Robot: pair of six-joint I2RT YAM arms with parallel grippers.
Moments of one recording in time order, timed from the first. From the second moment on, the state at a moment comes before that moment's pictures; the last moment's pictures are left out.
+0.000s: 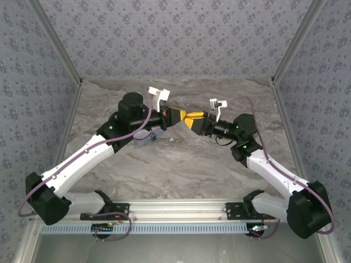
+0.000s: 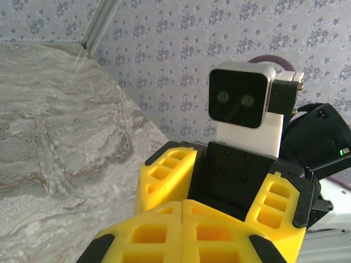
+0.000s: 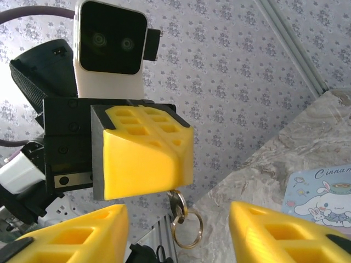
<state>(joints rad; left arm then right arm) -0.74 1.24 1.17 -0.12 0.49 -0.59 0.47 1.12 0.68 0.67 -0.81 0.81</state>
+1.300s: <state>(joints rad) -0.53 1.29 1.25 -0.36 0.36 -0.46 0.44 0.98 0.65 0.26 -0.66 0.64</state>
